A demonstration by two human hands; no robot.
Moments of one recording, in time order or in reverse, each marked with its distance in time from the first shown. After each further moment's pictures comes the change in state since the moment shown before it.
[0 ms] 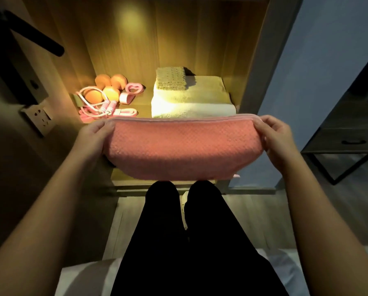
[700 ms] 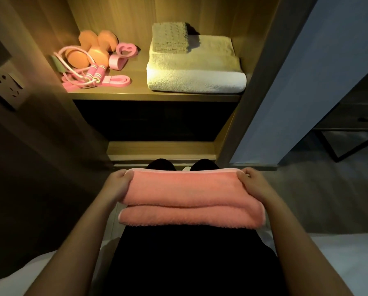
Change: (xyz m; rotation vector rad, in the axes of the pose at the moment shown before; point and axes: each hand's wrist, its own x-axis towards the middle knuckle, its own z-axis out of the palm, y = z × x) left_hand -0.041 -0.139 0.061 0.284 -0.182 -0.572; right_hand -0.057 0.156 0.024 -0.536 -0.200 0.575
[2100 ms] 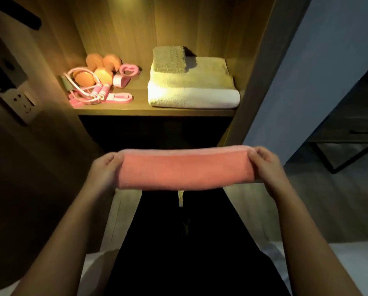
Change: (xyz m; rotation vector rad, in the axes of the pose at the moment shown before) left_hand -0.048 0.056 -0.045 -0.206 0.065 0.343; right_hand -0.035 -0.068 -0.052 0.381 0.199 -0.249
